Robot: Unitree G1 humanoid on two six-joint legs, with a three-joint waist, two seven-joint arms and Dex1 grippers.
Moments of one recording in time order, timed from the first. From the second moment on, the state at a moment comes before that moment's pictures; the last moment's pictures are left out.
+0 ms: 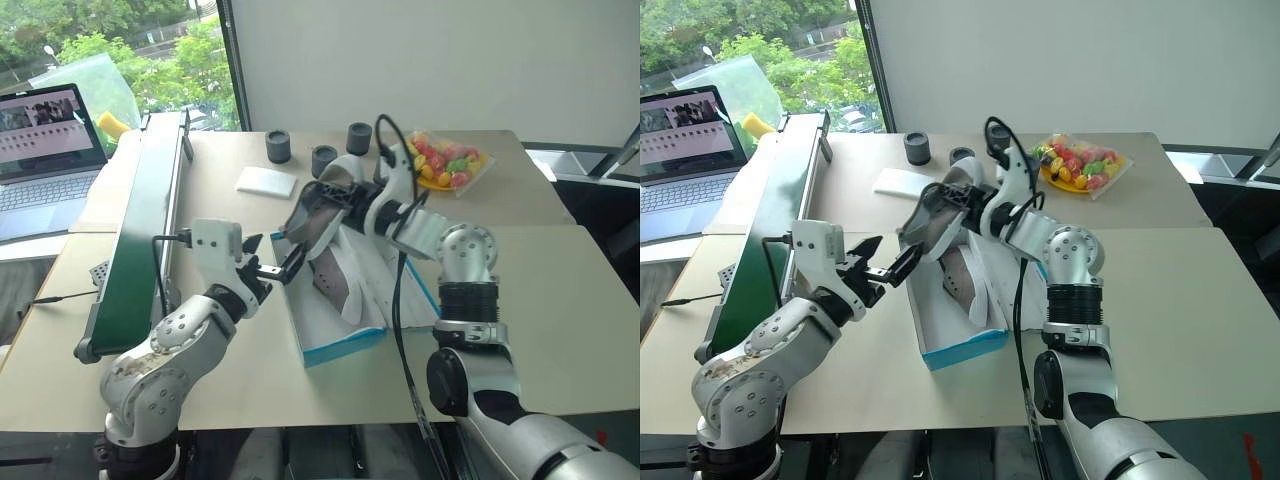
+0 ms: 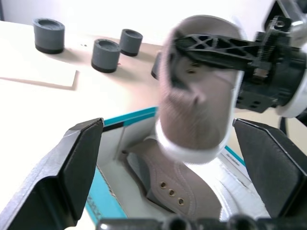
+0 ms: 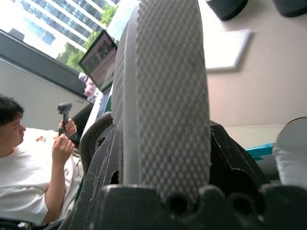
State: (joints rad) left arm -0.21 0.29 0.11 -0.75 -0.83 0.91 0.14; right arm -0.91 -0.06 -0.29 0.24 0.90 1.01 -0.04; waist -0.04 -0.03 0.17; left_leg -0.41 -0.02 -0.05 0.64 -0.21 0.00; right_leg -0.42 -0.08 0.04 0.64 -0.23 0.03
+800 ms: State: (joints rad) left arm 0.26 0.79 0.40 -0.87 -1.08 0.89 -0.42; right arm -1.12 -0.26 0.26 0.38 0.68 1.43 0.50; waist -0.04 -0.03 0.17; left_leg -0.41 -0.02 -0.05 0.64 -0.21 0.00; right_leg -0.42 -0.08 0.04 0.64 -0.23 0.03
